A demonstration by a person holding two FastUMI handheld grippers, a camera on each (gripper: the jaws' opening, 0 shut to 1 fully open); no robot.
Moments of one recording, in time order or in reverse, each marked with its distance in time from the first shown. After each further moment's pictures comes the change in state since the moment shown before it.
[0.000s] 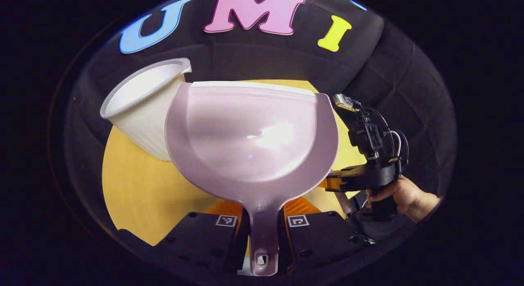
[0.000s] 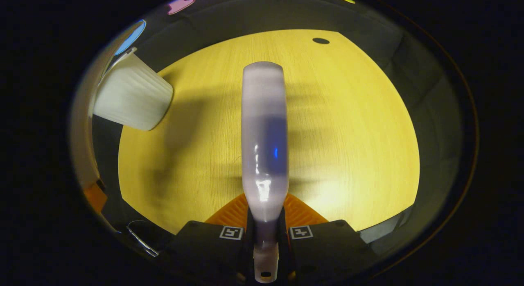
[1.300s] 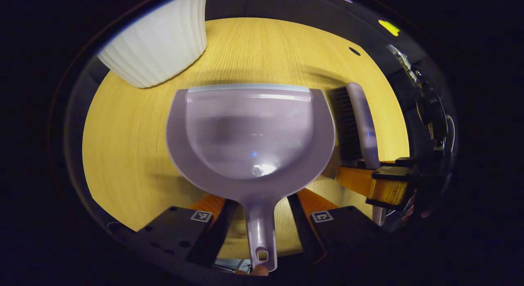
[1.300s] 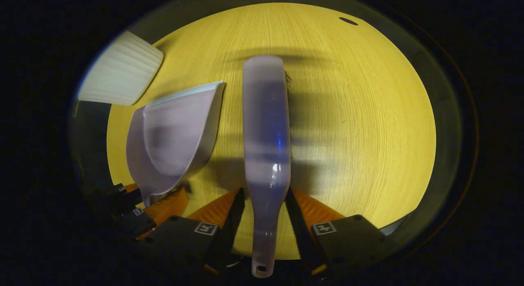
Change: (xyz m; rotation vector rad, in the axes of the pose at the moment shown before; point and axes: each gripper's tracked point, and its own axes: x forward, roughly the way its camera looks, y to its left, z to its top) left arm -0.006 -0.003 -0.030 -0.199 0.292 0.108; right arm 0.032 -0.005 0.007 -0.069 0.185 -0.019
